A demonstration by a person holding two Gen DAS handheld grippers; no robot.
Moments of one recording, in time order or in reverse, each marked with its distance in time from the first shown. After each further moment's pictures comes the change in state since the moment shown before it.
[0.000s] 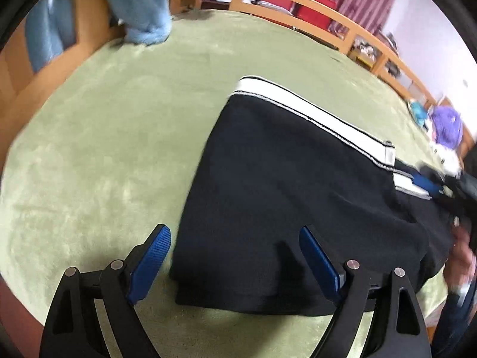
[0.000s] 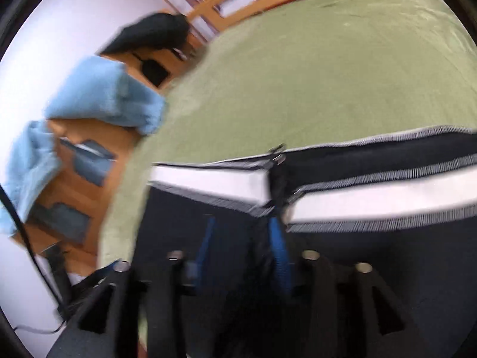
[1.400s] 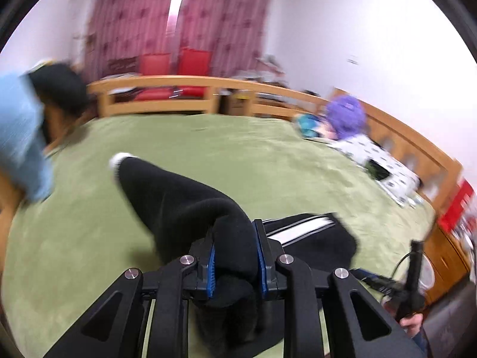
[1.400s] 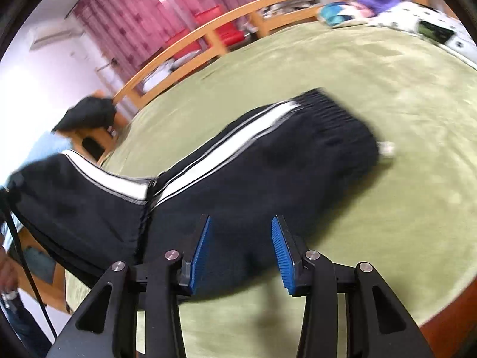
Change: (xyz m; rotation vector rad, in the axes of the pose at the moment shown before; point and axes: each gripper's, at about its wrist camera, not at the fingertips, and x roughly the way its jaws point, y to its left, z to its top) left arm -0.149 -0.289 0.043 0.454 -0.288 -0.301; right arm -0.226 -0.134 -0.129 0.241 -0.347 -0.352
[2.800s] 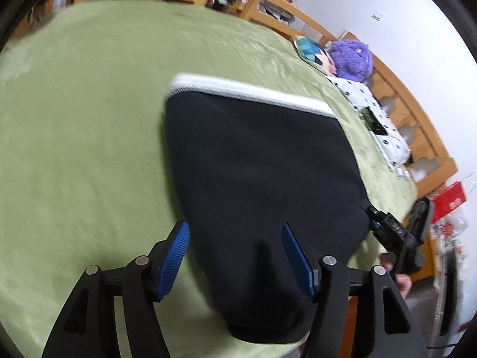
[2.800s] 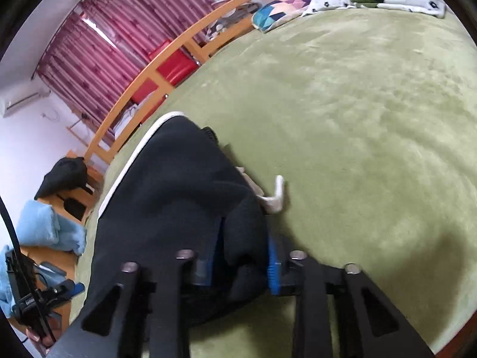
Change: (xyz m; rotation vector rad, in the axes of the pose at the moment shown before) left arm 0.161 -0.010 -0.128 -0.242 0.426 -0.188; right arm 0.026 -0.126 0.016 0.215 -0.106 -0.030
